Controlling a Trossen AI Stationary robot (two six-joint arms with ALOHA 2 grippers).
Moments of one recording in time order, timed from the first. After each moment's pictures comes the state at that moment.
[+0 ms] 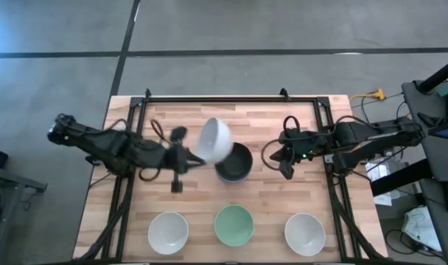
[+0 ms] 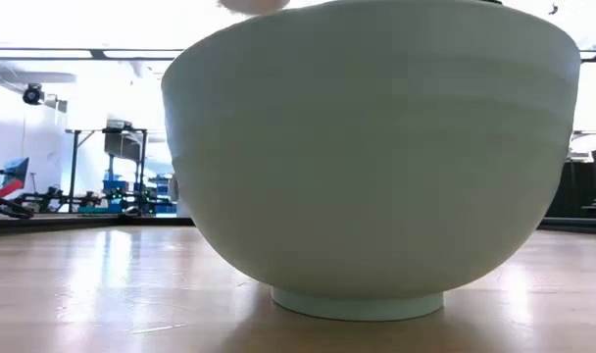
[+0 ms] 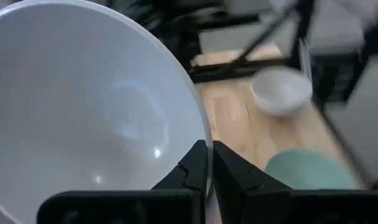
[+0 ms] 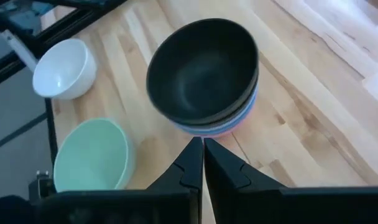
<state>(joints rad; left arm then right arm) -0.35 1.21 1.36 -0.58 -0.37 -0.03 0.20 1.14 1.18 -0.84 0.18 0.65</state>
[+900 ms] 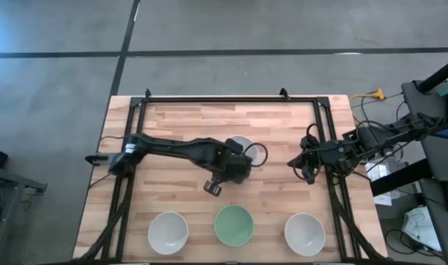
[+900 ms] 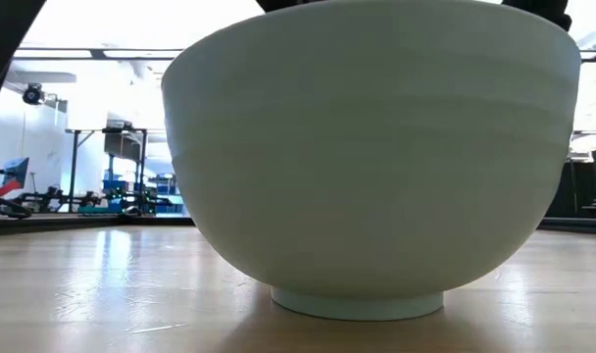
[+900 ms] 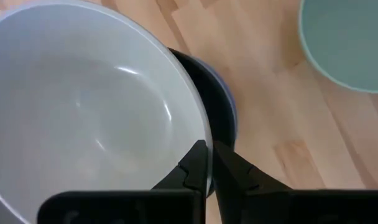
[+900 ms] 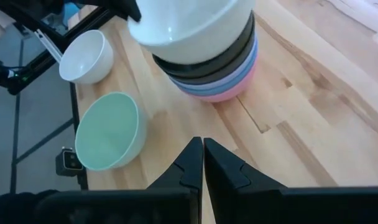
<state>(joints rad) -0.19 2.09 2.29 -1.46 -0.17 0.33 0.36 0.83 0.93 -0.83 0.25 0.82</state>
